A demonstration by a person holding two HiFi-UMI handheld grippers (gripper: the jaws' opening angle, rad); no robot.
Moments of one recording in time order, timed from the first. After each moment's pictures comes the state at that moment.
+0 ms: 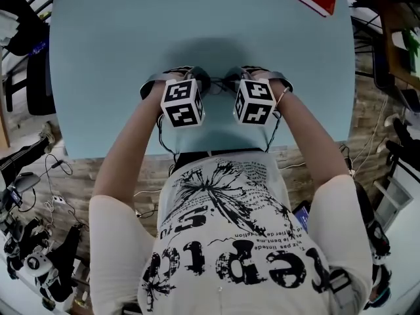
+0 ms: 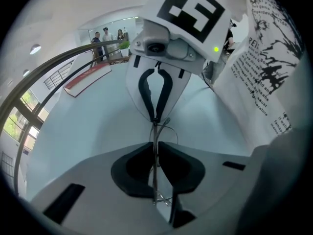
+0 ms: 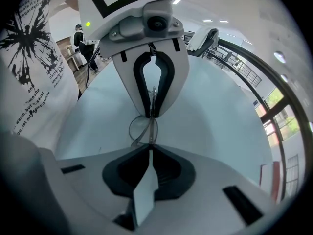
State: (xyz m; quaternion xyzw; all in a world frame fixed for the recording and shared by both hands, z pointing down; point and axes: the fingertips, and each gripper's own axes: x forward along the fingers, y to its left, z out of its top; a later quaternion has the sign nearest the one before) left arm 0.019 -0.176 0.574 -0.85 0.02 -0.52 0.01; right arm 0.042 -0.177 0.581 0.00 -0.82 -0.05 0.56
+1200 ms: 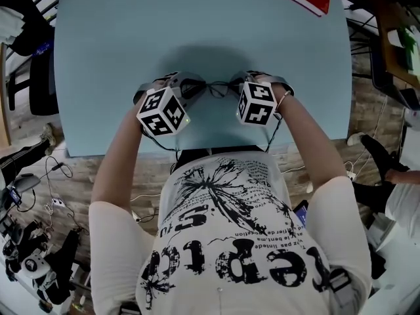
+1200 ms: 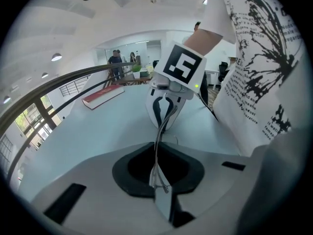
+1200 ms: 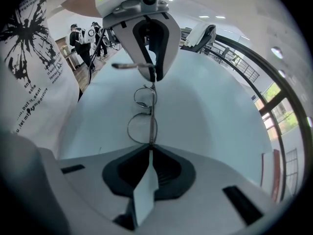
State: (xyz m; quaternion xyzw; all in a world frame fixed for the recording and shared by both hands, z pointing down) left arm 0.002 -0.155 0.519 -0.91 0.08 -0.40 0.01; right arm 0.056 -0.149 0.578 0.01 -0.82 -0.04 0.58
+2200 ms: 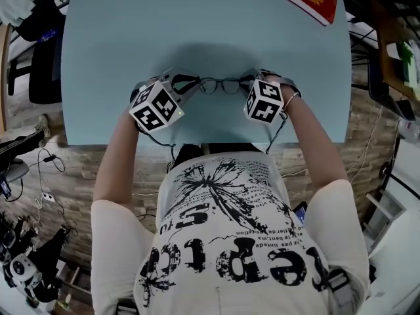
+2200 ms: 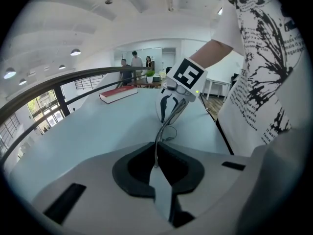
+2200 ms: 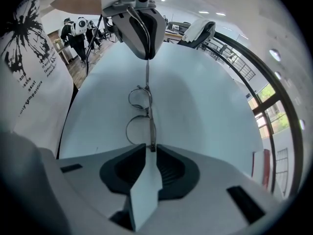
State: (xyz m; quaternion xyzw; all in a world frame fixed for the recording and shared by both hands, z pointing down) left arm -0.044 -0.154 0.514 -0.92 0.15 -0.36 -0.04; right arm 0.063 -0.157 0.579 0.04 -0.79 -0.05 0.61
